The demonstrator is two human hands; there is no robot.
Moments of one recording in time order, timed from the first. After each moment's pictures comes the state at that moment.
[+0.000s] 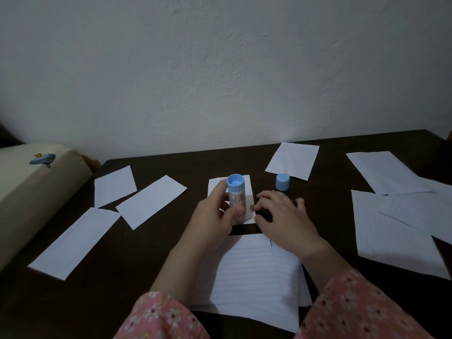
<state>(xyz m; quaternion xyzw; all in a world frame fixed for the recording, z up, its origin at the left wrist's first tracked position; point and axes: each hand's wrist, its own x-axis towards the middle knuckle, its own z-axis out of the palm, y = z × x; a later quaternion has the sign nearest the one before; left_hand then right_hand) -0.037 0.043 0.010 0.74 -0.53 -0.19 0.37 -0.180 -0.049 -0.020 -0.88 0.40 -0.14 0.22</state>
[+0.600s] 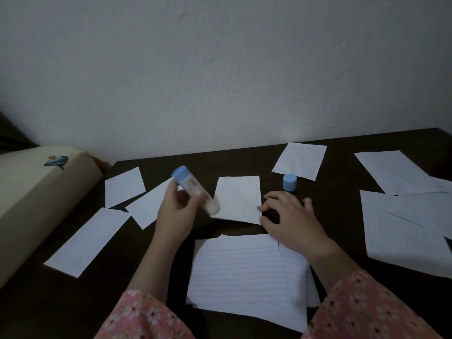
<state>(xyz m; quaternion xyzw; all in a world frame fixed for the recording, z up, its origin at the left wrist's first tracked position) 0.008 0.066 0.015 0.74 -0.34 -0.17 0.55 -0.181 -0.047 -0.021 -0.87 0.40 -0.16 0.22</state>
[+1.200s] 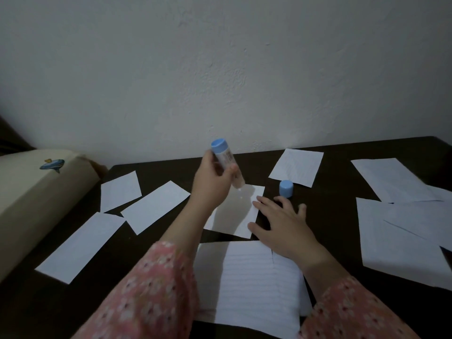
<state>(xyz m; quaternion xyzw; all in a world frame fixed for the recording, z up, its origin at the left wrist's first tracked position) -0.023 -0.010 0.050 0.72 -0.42 -0.17 0.52 -0.170 -0.054 -0.022 -0.89 0.41 -0.08 0.19</state>
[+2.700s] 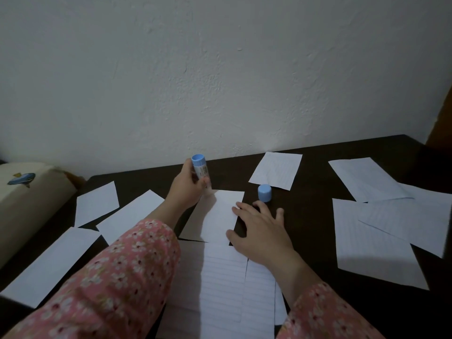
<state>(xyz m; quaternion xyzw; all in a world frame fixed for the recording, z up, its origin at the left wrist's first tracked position) 0.025 -0.054 0.016 0.78 -0.47 -0.13 0.39 -0.169 -0.055 -0.027 -0.89 0.41 -0.10 0.19</state>
